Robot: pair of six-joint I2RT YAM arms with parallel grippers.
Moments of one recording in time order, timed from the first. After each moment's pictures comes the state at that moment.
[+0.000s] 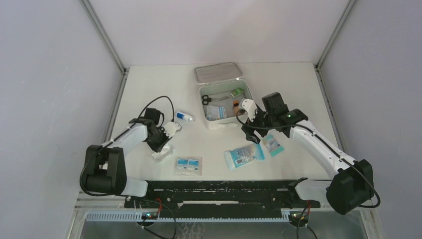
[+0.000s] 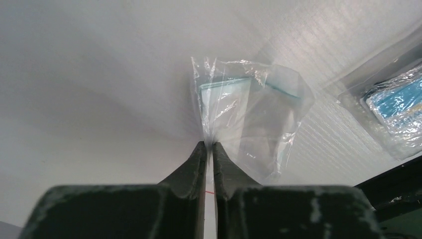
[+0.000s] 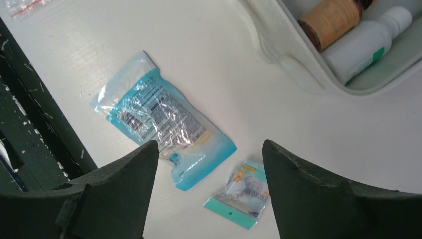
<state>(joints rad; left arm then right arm) -0.12 1.41 0.75 -0.72 0.12 0.71 0.44 1.23 0.99 -0.72 -0.39 -0.52</state>
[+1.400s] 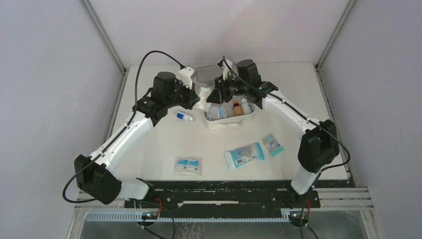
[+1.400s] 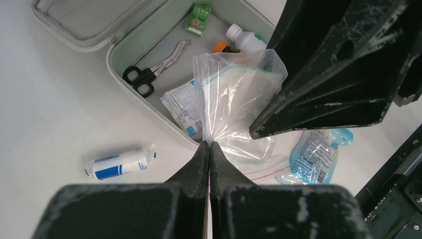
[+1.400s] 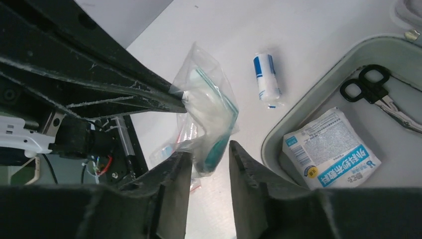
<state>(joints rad) -0.48 1.34 1.25 -0.40 0.25 -0.05 0.54 1.70 1.50 -0.29 -0.66 0.21</state>
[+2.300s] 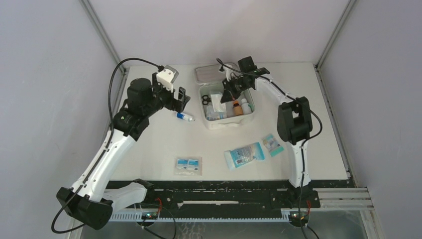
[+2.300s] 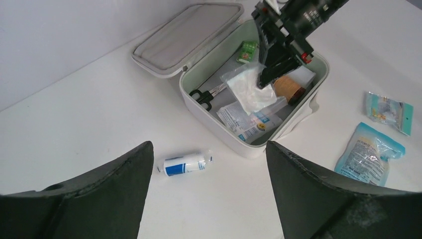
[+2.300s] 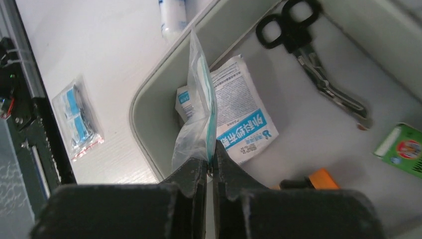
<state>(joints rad) -0.39 1.09 1.17 -0.38 0.18 0.10 0.37 2.15 1.88 -0.70 -0.76 -0.27</state>
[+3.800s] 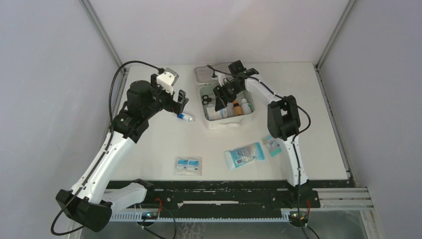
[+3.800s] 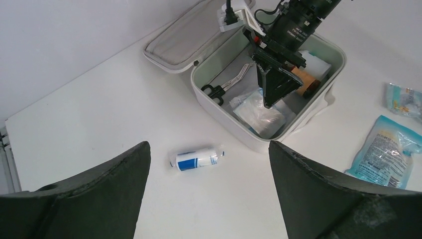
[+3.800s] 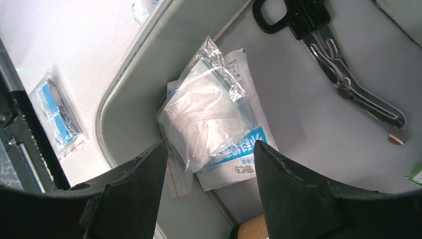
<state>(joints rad) -0.39 1.06 1.14 -0.38 0.15 0.16 0.42 2.35 2.08 -0.89 -0.71 -0.30</state>
